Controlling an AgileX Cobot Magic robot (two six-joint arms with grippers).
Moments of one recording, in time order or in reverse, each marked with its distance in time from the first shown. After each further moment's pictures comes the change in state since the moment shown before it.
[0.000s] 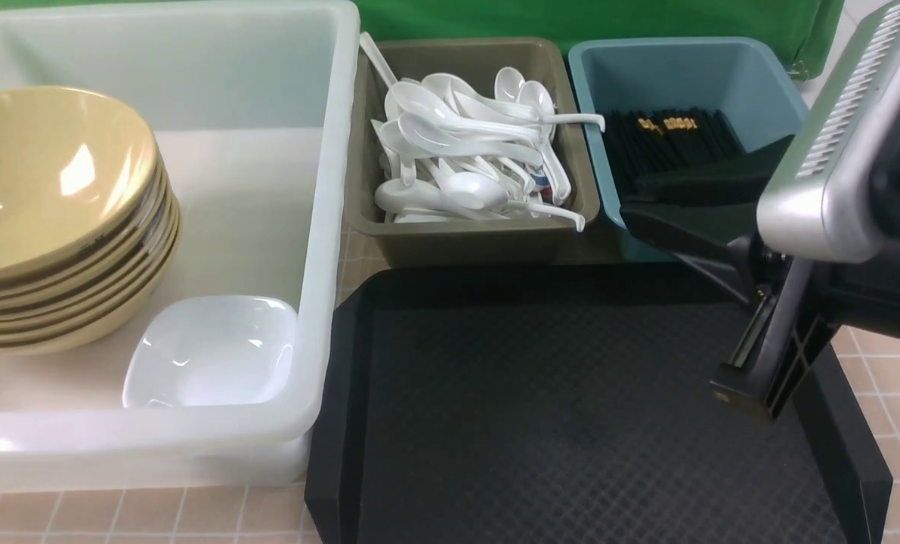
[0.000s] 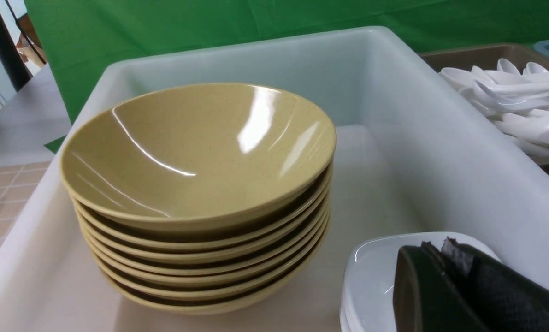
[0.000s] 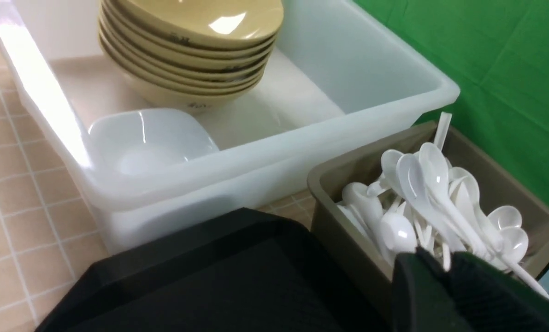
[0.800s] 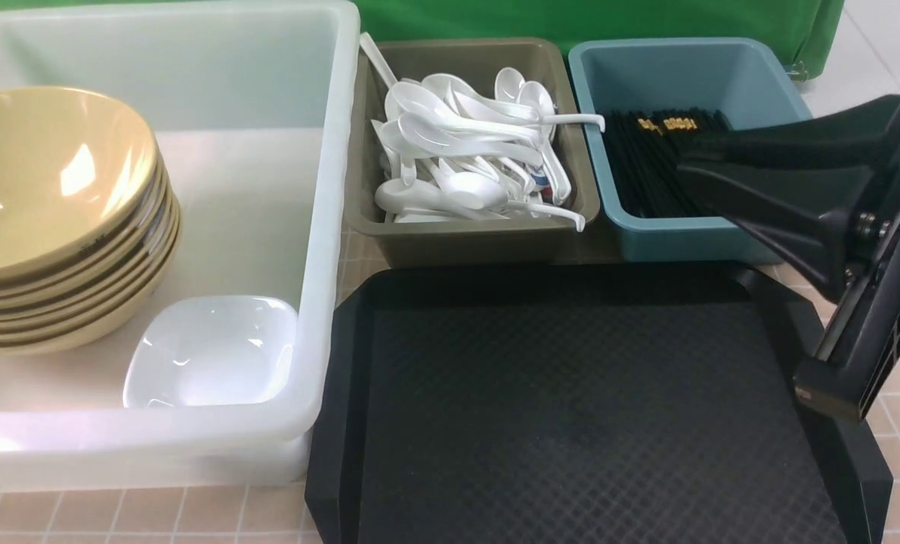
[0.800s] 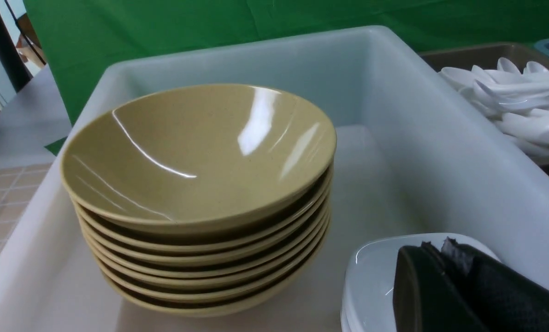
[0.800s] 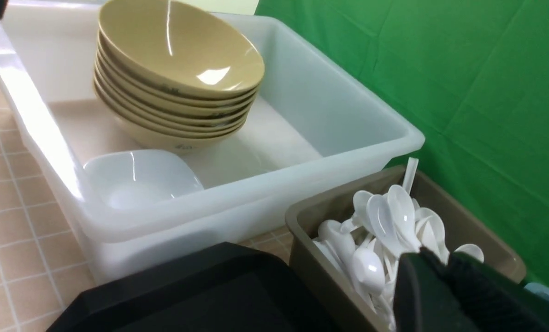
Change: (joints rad) right arm 0.001 -0.096 0.000 0.000 0.008 -0.036; left arm 0.000 0.002 -0.002 0.000 -0.001 0.005
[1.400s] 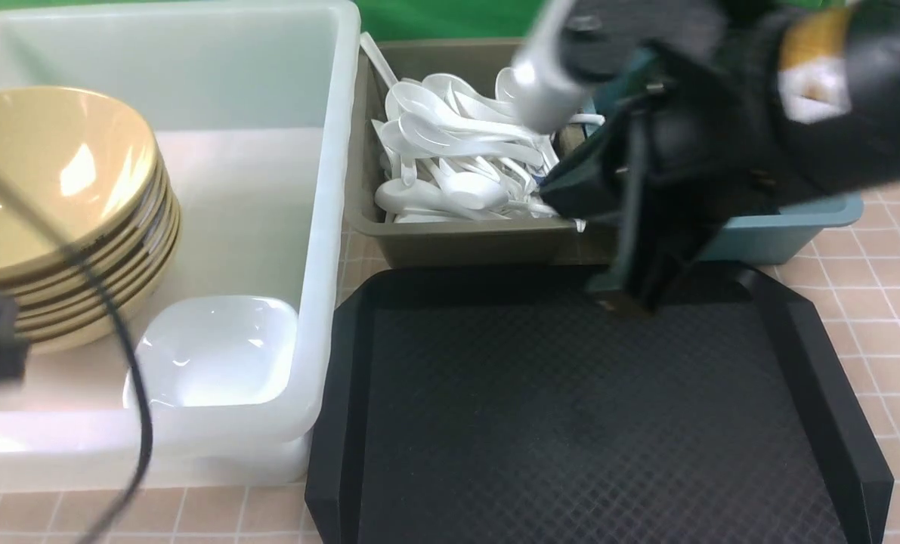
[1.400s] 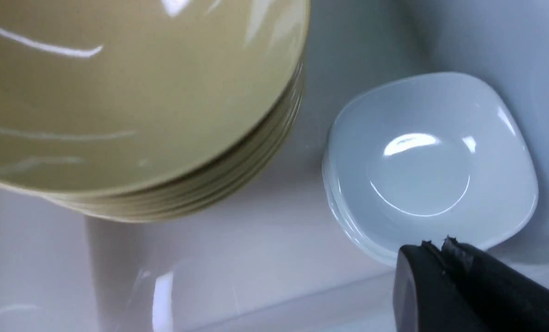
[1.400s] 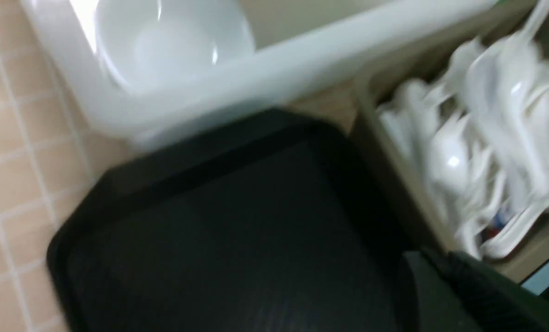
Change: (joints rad) right arm 0.000 0.388 -0.408 -0.013 0.423 0.009; left arm 0.000 0.611 -0.421 0.000 0.438 0.102
